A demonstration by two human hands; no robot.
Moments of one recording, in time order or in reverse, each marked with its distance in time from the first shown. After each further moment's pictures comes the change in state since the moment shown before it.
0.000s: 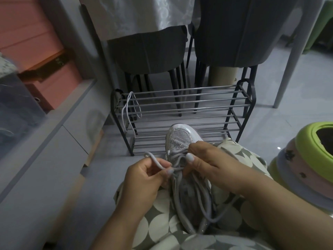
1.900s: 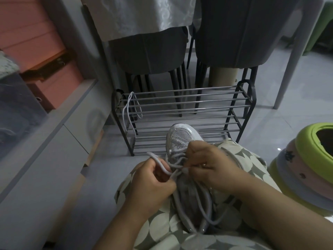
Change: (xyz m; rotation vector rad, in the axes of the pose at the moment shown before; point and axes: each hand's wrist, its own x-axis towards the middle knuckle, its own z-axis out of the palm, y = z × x) left_hand -0.005 -0.005 0.002 0.221 -0.053 0.067; right_hand 0.008 0.015 0.015 0.046 0.122 -0.245
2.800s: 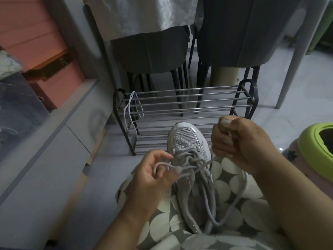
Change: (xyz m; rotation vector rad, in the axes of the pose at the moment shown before) left_hand 0.000 -0.006 0.000 -0.341 -0.118 0.113; right_hand 0.008 -0.009 -0.045 1.242 0.226 0.295
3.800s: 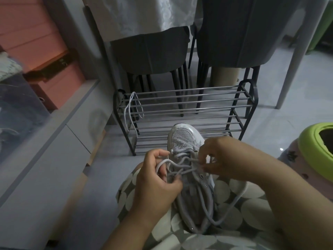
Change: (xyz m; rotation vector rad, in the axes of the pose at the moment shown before) left_hand -0.003 0.000 0.015 0.458 0.227 0.174; right_hand -0.008 -0.002 0.011 -1.763 -0.240 0.096
